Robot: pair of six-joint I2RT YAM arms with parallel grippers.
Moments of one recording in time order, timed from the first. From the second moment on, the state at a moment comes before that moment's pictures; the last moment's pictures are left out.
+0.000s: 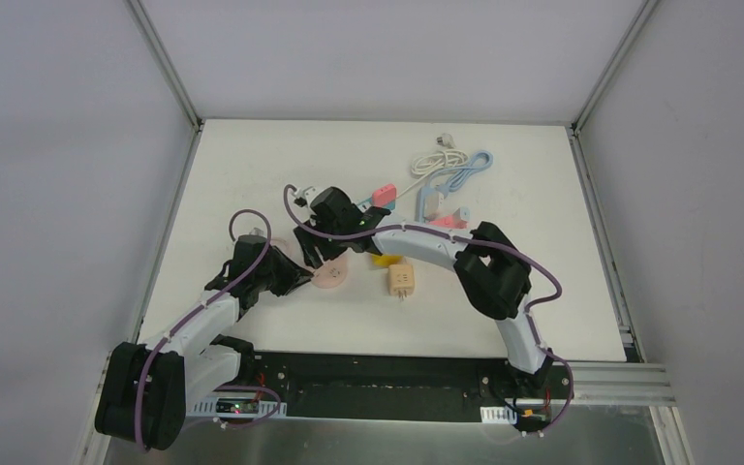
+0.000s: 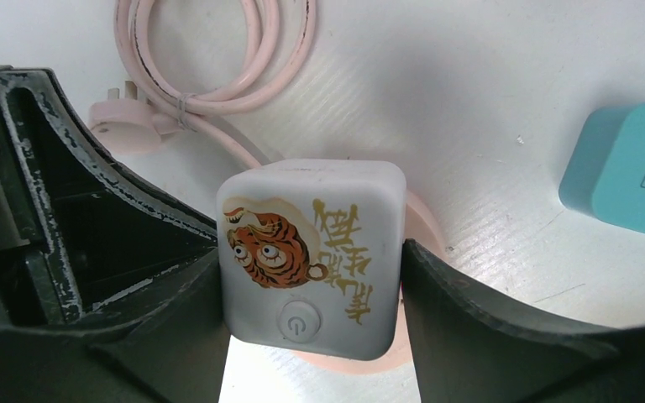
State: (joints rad) left arm -0.21 1.01 0.30 -0.15 0.17 -0.98; right arm 1.03 2.09 1.62 -0.35 -0.06 0.27
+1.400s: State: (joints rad) left arm -0.22 1.01 0.31 -0.16 0.17 -0.98; right arm 0.98 2.04 1.54 -0.30 -0.12 0.33
